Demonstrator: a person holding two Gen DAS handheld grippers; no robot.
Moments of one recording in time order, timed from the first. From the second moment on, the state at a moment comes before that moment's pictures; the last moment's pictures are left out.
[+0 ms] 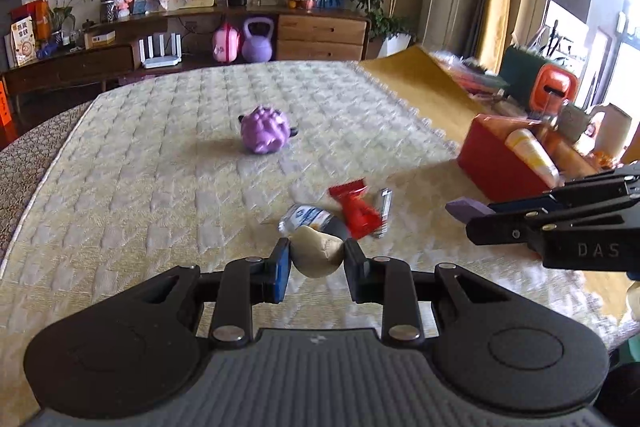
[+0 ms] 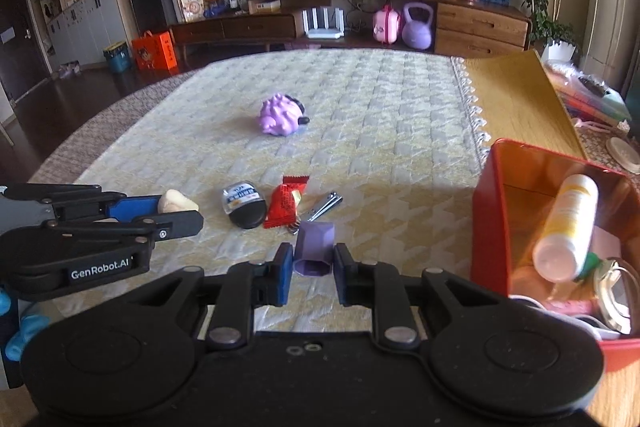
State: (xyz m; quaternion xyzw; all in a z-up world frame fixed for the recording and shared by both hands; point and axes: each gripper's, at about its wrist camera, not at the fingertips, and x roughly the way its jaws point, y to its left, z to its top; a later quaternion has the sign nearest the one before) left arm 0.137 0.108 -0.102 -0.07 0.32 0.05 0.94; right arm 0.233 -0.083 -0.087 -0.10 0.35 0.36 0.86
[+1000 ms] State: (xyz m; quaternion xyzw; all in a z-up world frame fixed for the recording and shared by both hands) left arm 0.175 -0.024 -0.037 -0.04 0.30 -0.02 0.95; right arm 0.242 -0.250 -0.052 0.01 0.29 0.28 0.92
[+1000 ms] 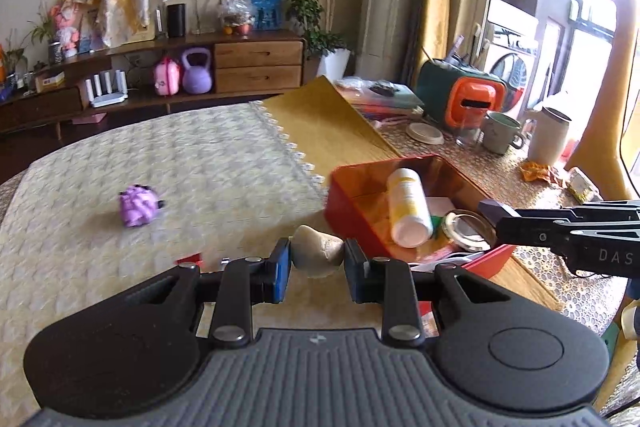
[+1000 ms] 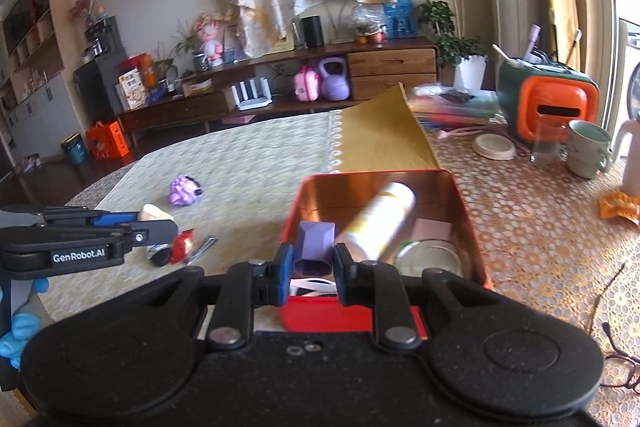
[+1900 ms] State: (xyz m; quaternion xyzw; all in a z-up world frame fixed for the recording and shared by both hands) left arm 0.332 -0.105 -0.075 0.04 0.37 -0.03 0.93; right arm 0.304 -0.286 -0.088 -0.01 0.32 0.24 0.92
